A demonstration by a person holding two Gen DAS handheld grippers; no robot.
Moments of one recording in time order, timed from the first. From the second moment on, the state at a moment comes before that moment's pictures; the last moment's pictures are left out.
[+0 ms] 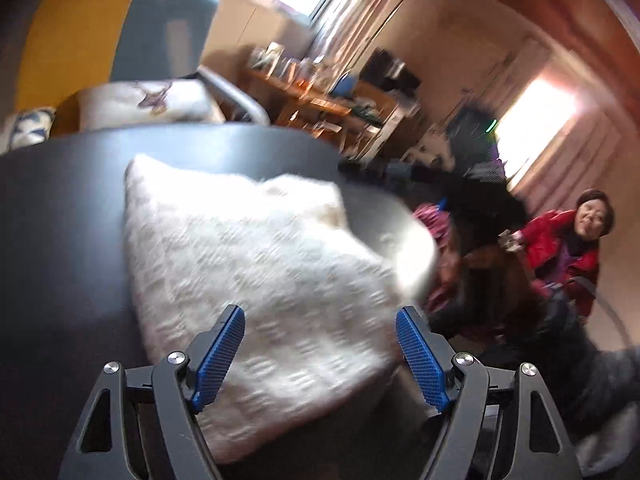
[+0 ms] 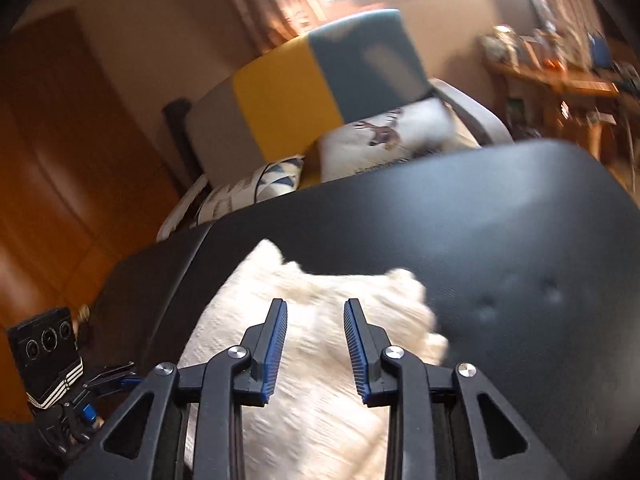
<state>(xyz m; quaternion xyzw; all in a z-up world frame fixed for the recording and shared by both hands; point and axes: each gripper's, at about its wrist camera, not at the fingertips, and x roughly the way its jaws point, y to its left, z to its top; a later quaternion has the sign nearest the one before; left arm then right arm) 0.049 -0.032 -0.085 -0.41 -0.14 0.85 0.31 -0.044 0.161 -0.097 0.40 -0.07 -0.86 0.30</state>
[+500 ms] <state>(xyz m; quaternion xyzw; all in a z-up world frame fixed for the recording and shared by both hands) 0.064 -0.024 -0.105 -0.42 -0.15 0.84 0.30 -0.064 0.145 -0.122 0.44 -0.05 -0.86 0.26</state>
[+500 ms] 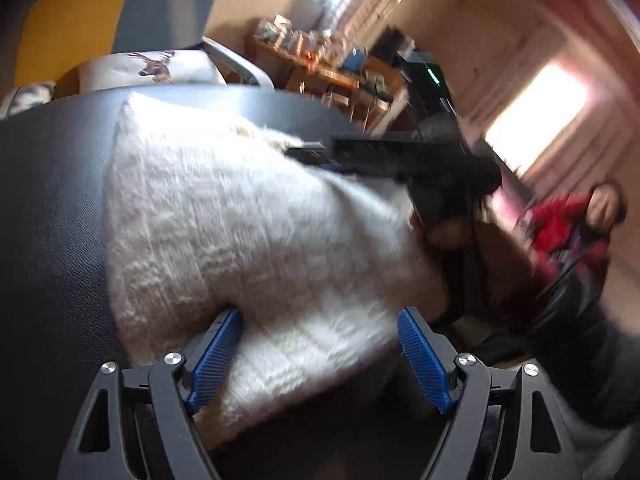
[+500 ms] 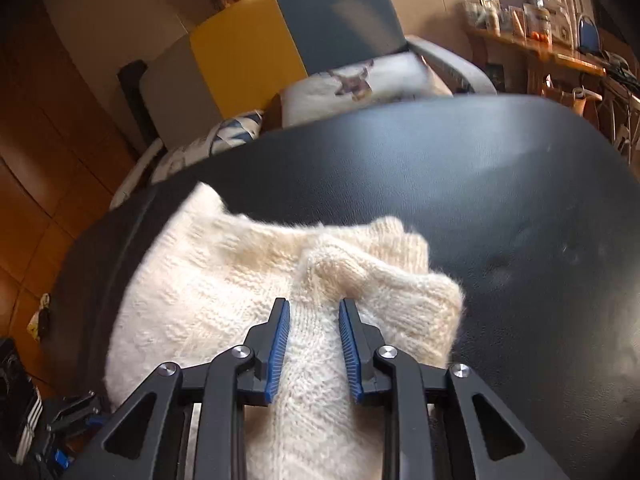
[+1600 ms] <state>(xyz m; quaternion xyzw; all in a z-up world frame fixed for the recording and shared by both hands) -0.057 -0.097 -0.128 -0.54 -0.23 0.77 0.26 -0.062 0.243 -0.200 0.57 -0.30 -0.72 0.27</state>
